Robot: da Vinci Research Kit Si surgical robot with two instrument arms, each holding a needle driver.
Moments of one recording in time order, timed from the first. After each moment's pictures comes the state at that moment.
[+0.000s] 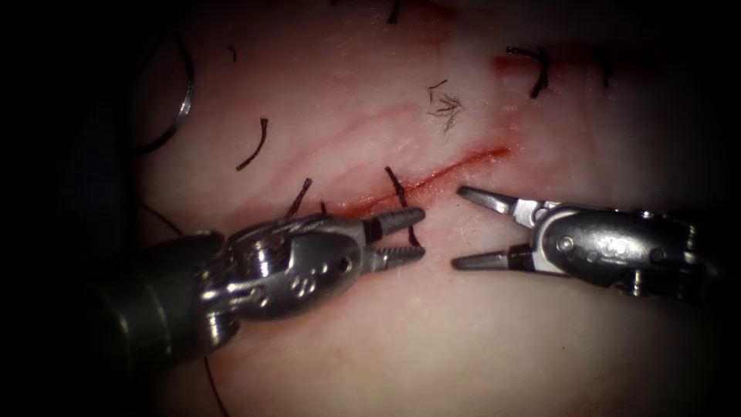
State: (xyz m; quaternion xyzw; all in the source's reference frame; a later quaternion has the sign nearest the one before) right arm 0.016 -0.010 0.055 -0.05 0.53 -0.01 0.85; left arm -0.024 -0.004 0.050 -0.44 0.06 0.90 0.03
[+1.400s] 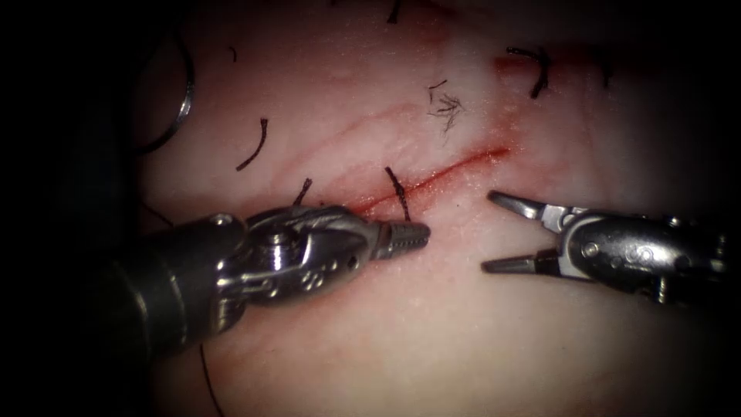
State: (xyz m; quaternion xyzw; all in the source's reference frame) right arm 0.015 -0.010 0.055 -0.06 0.52 0.02 0.85; left arm -0.024 -0.003 0.050 -0.41 0.06 0.90 -0.10
